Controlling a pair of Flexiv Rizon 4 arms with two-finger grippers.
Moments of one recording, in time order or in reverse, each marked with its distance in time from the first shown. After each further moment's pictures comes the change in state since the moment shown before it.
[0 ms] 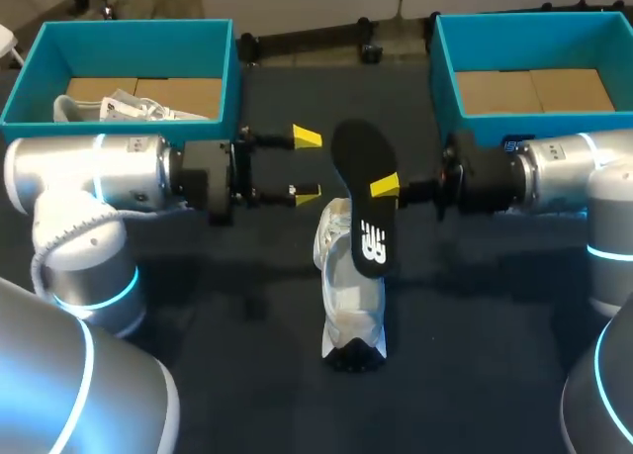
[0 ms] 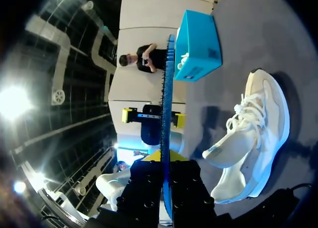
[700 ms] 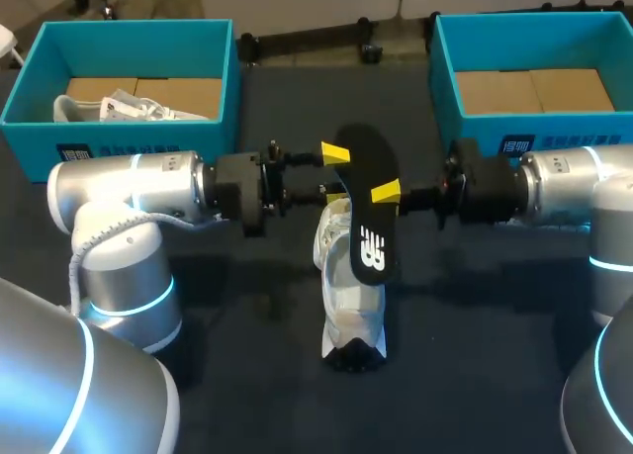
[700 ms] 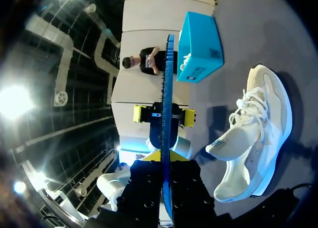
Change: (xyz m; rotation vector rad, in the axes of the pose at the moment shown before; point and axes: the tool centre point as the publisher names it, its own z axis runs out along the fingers) left arm 0.011 -0.001 0.037 -0.002 -0.065 0.025; right arm 0.001 -0.008 0.000 -0.021 0.015 -0.004
